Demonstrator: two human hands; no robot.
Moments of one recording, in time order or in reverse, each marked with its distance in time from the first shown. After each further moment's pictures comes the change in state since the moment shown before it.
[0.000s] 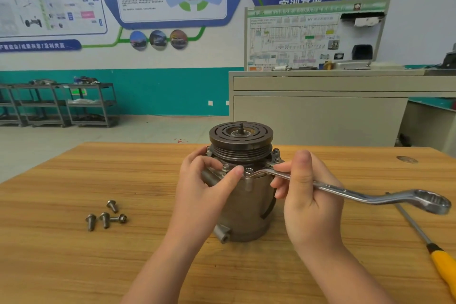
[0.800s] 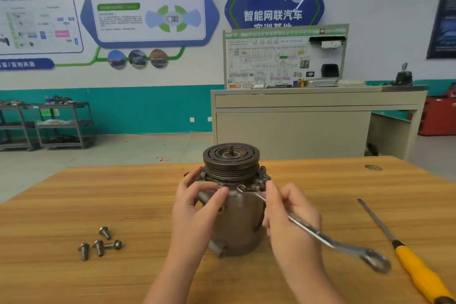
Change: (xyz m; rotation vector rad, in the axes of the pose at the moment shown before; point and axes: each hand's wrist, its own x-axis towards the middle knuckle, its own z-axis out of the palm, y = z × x) left_hand -0.001 -0.006 -0.004 -0.200 0.006 -0.006; right_hand -0.017 -0.030 0.004 -0.044 0.021 0.358
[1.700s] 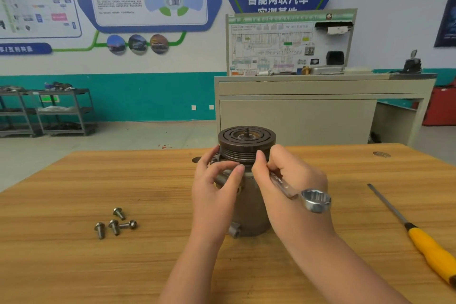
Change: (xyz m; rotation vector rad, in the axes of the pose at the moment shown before) left_hand 0.000 0.000 0.002 0.013 -0.021 0.059; right_hand 0.004 -0.029 0.023 -0.582 -0.020 -0.638
